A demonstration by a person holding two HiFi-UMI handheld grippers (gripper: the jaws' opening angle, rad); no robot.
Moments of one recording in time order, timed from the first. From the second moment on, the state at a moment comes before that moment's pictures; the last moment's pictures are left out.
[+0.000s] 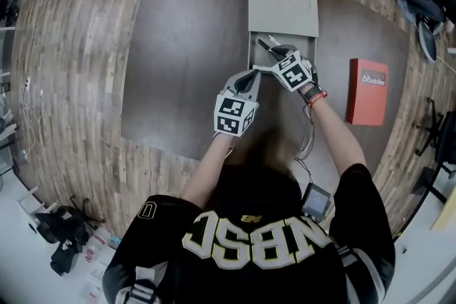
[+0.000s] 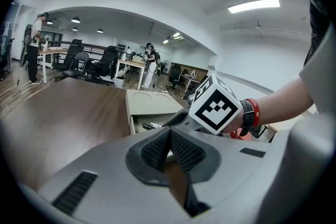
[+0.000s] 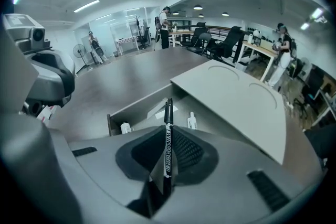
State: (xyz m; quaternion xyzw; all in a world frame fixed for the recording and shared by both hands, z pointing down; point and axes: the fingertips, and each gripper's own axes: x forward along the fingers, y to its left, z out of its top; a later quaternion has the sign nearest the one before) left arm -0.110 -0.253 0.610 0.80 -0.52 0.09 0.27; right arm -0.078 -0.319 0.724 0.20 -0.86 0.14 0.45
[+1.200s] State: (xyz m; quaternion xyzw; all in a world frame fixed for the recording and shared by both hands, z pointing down) left arm -0.111 -0.247 0.590 0.81 -0.52 0.09 0.24; right arm -0.038 -0.322 0.680 0.30 -0.86 0.18 0.38
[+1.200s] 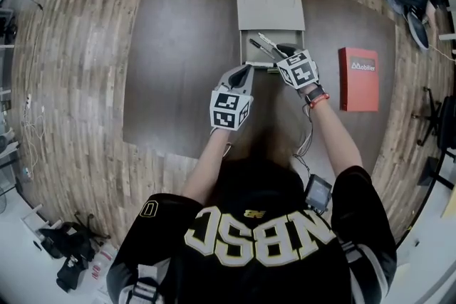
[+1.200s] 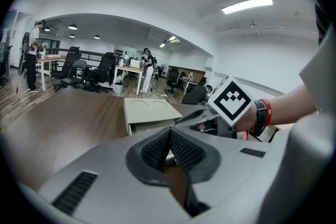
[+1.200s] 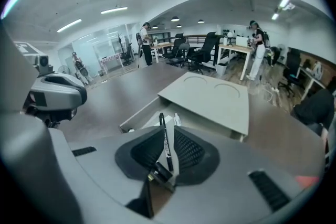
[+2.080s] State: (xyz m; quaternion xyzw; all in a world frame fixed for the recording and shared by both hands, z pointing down) left arm -0.089 -0.198 0.473 0.85 -0.51 0.03 0.14; right arm 0.047 -0.209 0.515 0.47 -0.85 0.15 0.18
